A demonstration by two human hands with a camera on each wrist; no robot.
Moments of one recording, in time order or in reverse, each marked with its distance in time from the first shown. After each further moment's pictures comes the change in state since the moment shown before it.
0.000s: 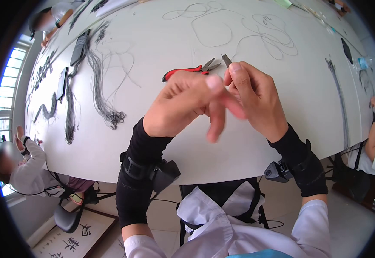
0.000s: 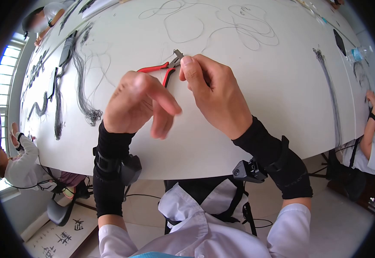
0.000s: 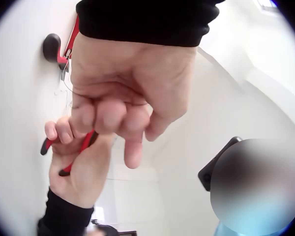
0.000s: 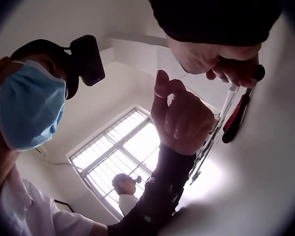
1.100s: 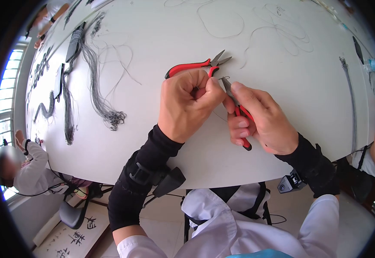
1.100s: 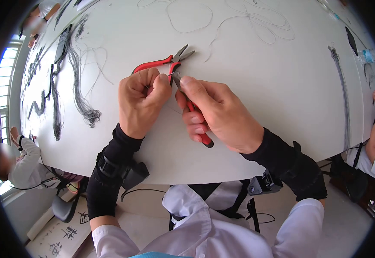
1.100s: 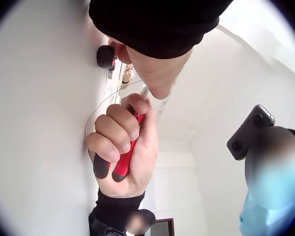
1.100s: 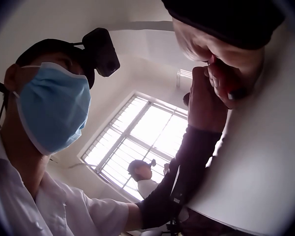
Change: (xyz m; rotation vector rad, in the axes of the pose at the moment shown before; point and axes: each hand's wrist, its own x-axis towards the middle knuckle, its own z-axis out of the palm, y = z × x) left_hand -0.007 -0.031 0.001 0.601 0.689 -0.083; right_hand -0.011 0.002 0.006 0.688 -0.360 0.640
